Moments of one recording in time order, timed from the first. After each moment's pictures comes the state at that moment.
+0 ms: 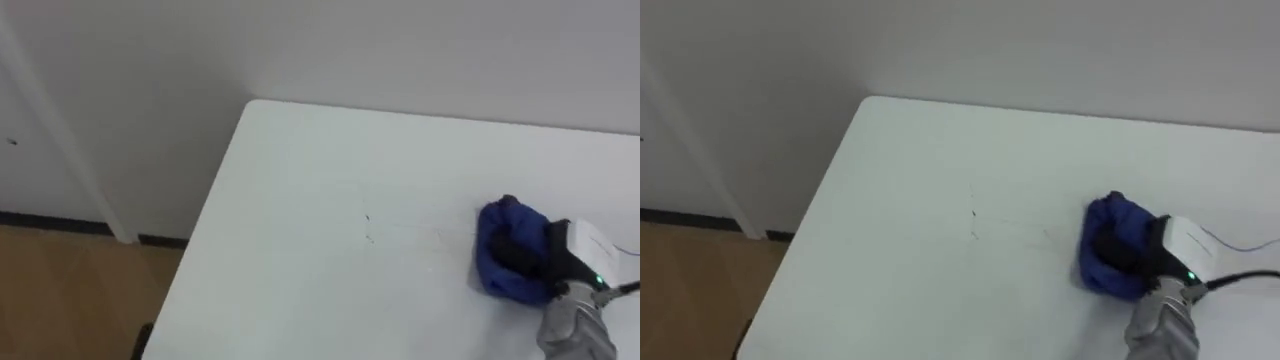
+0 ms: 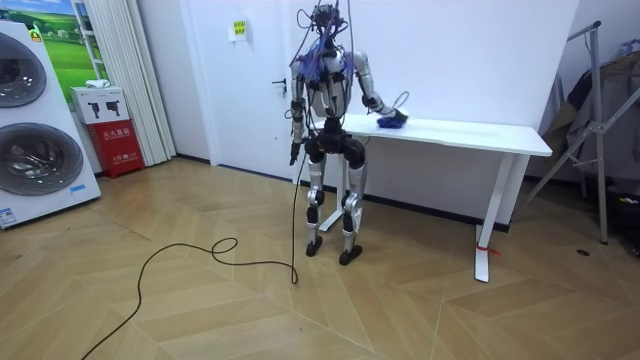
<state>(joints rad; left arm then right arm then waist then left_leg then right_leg) 0.06 0.19 0.16 1.03 0.10 0.18 0.17 -0.14 -0.24 0.12 0.48 -0.78 0.26 -0.18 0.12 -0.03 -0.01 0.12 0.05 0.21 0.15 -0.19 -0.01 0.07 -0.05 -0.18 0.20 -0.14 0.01</state>
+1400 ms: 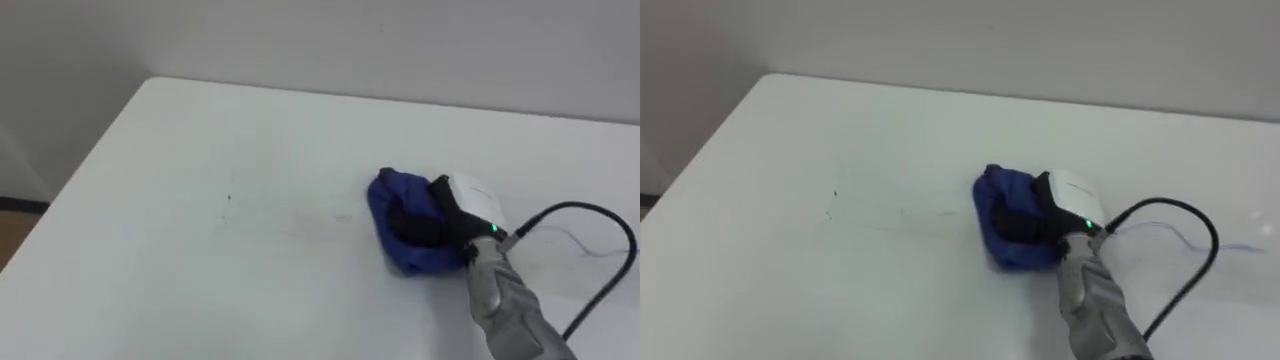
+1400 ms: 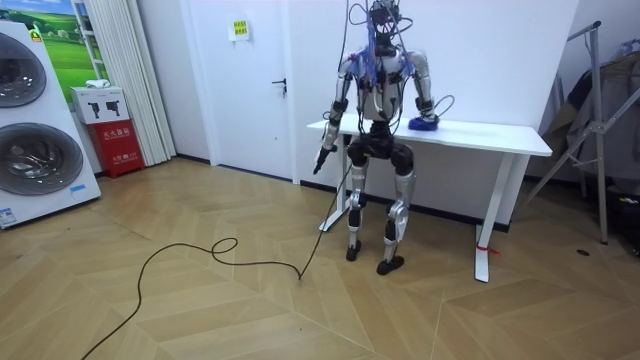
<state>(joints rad) 0.24 0.22 0.25 0.99 0.20 0.15 0.15 -0.10 -0.28 0.10 0.60 -0.75 0.03 -0.26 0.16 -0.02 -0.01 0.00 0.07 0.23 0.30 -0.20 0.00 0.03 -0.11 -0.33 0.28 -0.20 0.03</state>
